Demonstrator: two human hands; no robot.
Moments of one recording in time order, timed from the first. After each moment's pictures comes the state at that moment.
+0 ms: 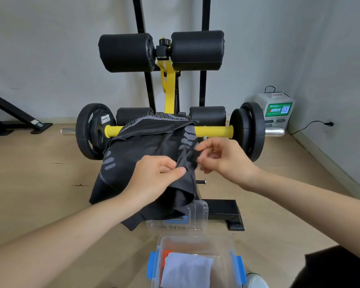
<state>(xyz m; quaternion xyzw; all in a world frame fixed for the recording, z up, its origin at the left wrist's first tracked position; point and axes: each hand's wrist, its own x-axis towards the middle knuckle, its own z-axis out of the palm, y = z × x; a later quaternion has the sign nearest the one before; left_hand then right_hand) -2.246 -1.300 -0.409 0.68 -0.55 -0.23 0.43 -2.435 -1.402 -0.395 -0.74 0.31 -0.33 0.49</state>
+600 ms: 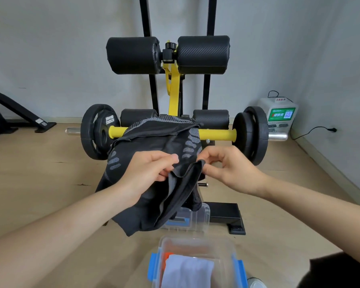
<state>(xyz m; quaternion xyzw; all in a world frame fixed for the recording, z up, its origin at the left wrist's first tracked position) -2.232 -1.293 -0.388 0.63 -0.45 -0.37 0.52 -2.437 -1.393 -0.386 -0.87 0.21 -0.30 0.34</state>
